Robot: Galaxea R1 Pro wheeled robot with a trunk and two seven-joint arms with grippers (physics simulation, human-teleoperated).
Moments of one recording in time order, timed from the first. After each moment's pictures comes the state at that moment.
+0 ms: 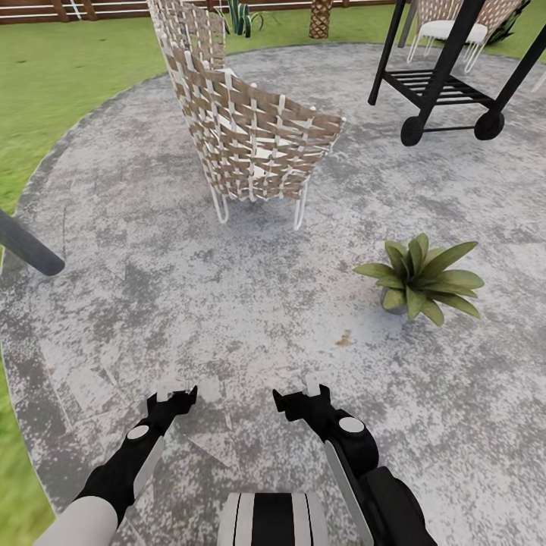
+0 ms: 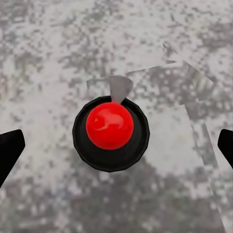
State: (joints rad) left arm -0.57 0.05 0.01 -0.66 0.11 -0.05 0.00; right arm -0.32 0.14 0.29 -1.45 -0.03 0.58 0.02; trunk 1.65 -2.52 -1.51
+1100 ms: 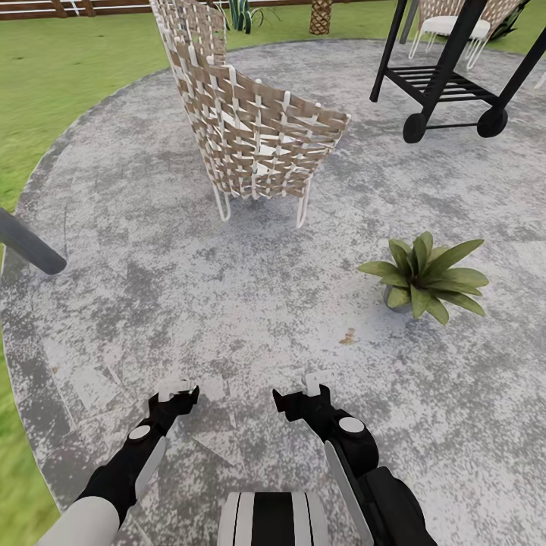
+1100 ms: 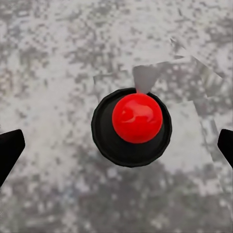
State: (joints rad) left arm -0.56 0.05 0.01 -0.66 0.11 -0.05 0.00; right arm -0.32 0.14 0.29 -1.45 -0.03 0.58 0.02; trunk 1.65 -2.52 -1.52
